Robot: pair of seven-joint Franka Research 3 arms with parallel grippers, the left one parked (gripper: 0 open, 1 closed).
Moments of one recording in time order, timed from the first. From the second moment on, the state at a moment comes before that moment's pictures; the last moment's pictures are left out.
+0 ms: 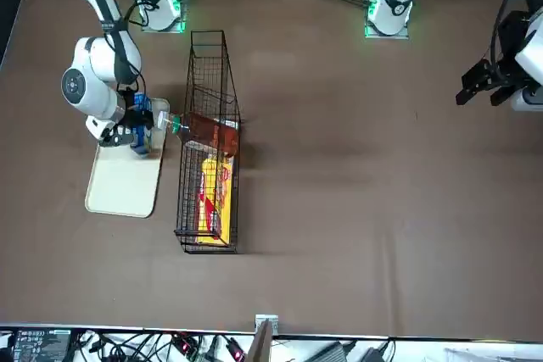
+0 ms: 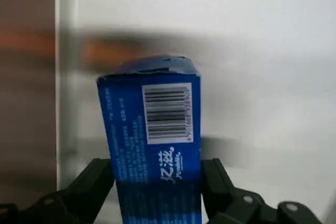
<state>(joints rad) -0.02 0.21 0.00 -2.44 0.03 2.48 -0.16</state>
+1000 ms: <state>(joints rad) -0.03 0.17 0.00 -2.39 0.03 2.41 -0.17</state>
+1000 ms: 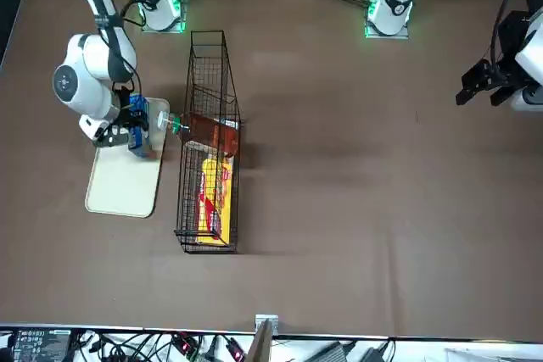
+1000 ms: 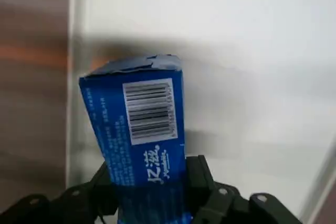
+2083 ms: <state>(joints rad) -0.03 0.06 0.01 -1.71 0.19 1.82 -0.06</state>
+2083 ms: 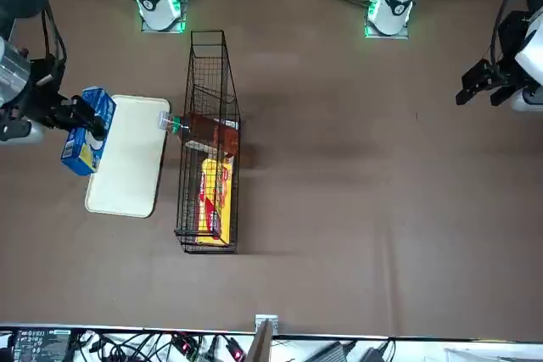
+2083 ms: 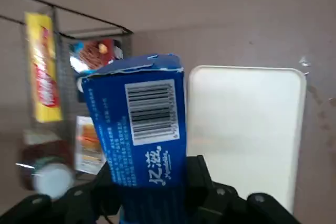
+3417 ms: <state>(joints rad) 0.18 0.09 0.04 -1.37 0.39 1.71 0.59</state>
